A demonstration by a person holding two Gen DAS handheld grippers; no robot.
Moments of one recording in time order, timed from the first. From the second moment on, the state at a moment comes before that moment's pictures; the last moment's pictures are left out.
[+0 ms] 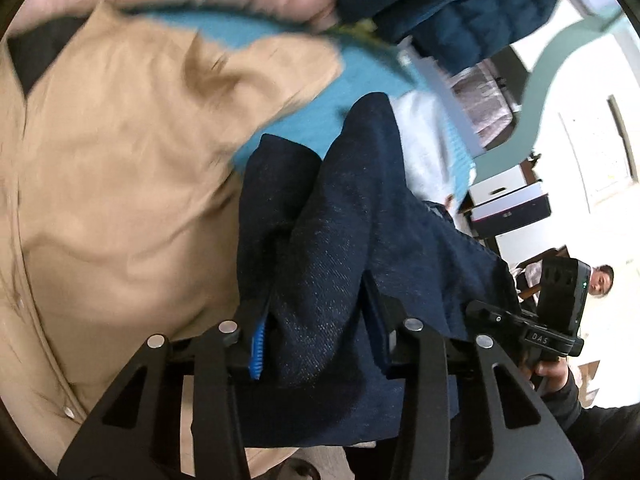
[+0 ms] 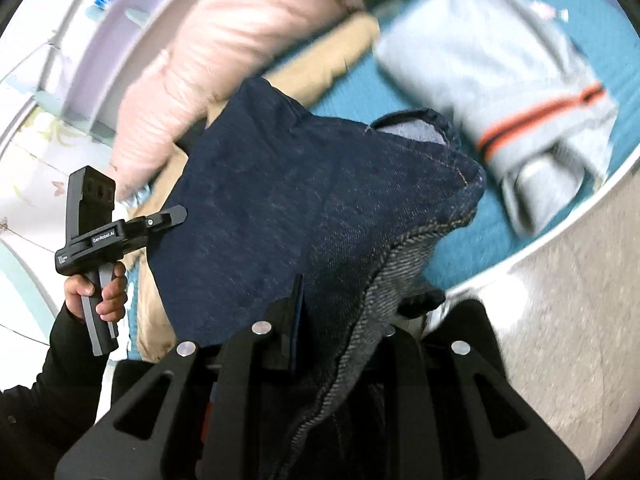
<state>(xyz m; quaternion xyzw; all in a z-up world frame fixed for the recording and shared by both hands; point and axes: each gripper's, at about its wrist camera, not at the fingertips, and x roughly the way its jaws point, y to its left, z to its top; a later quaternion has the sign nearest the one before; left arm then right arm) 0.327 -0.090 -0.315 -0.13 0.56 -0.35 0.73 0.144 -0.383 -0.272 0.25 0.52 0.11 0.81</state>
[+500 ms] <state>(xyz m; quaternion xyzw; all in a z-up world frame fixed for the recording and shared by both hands) 0.441 -0.317 -0.205 -0.03 0.45 -0.47 0.76 0.145 -0.504 -0.196 0.27 0.35 -0.03 0.90</state>
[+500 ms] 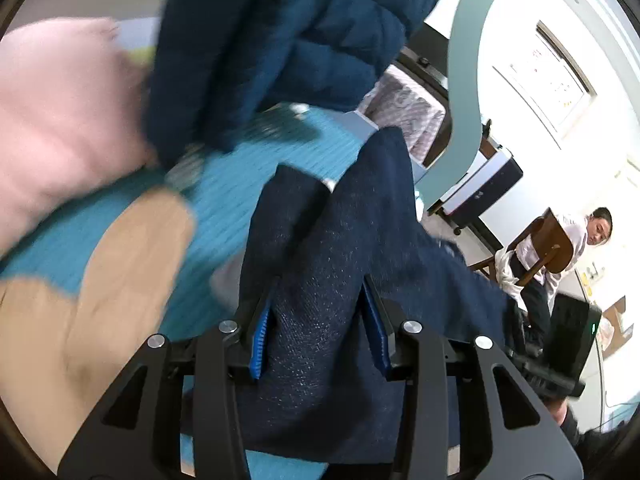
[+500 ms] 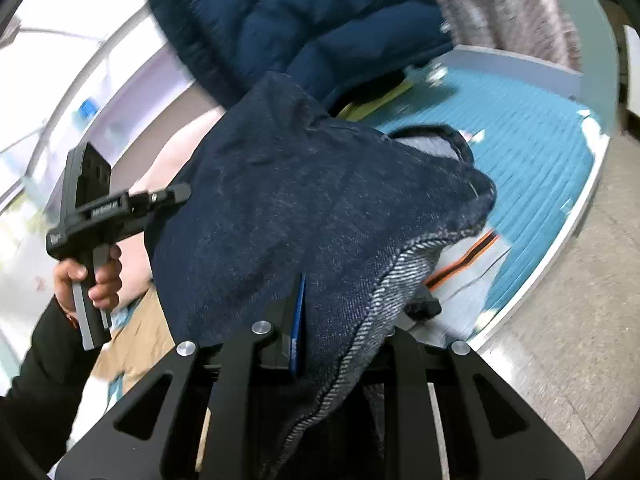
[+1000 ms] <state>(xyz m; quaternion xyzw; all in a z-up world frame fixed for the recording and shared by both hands) 0.525 -0.443 -0.322 0.03 0.50 -0.44 0.74 0.183 -0.559 -0.298 0.31 0.35 -0.12 0.88</state>
